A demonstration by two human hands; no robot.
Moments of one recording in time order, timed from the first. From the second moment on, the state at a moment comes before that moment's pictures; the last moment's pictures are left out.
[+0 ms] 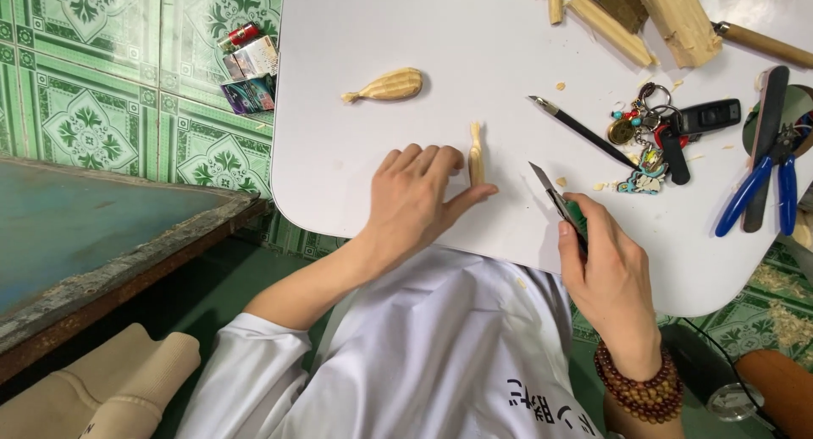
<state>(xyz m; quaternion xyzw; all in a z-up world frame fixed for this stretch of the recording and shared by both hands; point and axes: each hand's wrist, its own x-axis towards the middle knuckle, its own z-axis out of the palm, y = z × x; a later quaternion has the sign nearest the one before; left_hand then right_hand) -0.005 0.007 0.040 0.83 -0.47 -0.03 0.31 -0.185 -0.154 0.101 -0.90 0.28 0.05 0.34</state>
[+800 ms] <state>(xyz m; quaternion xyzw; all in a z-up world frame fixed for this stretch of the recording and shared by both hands) -0.001 0.014 0.059 0.82 -0.45 -0.06 0.36 -0.165 -0.108 0.098 -0.85 0.28 0.04 0.45</state>
